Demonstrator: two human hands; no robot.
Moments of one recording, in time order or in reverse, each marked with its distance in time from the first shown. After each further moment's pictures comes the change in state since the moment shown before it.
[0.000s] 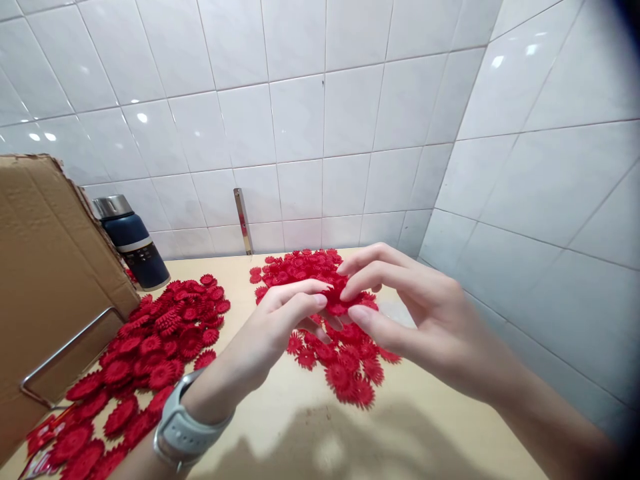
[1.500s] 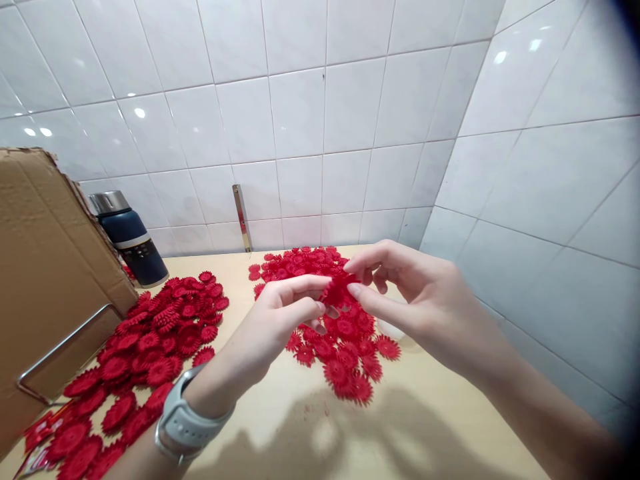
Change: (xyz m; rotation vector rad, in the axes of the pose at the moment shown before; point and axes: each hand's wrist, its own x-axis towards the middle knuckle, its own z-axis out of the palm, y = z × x) left_hand 0.004 0.001 0.002 0.086 0.037 -0.067; right_hand 0.002 0.004 -0.002 0.002 0.068 0.234
